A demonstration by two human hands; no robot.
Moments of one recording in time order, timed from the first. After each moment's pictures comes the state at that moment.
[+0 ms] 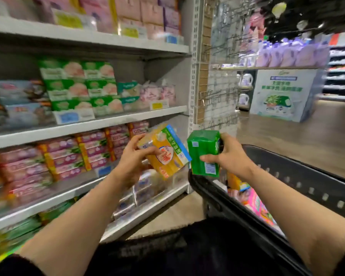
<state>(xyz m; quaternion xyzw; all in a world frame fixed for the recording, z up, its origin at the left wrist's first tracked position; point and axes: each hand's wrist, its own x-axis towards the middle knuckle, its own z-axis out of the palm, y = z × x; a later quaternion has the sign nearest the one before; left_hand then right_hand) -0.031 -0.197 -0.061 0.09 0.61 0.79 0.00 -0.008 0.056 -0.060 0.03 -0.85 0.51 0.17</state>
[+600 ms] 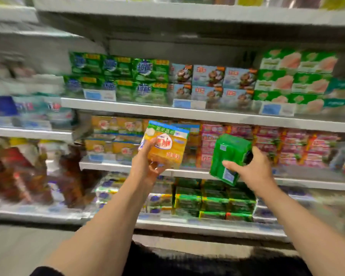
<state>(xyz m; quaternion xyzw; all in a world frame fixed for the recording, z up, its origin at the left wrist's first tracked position) 0.113 -0.565 -0.111 -0.20 0.37 0.86 -0.29 -0.033 -0.350 -0.114 0.24 -0.83 0.50 0.09</state>
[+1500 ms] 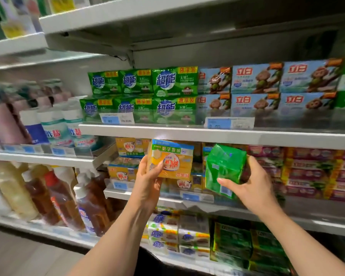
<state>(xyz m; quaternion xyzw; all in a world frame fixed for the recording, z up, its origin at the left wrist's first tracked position) 0.072 -0.688 -0.138 -0.15 0.47 0.78 -0.38 -0.080 -0.491 -0.134 0.37 -0.74 0.56 0.05</state>
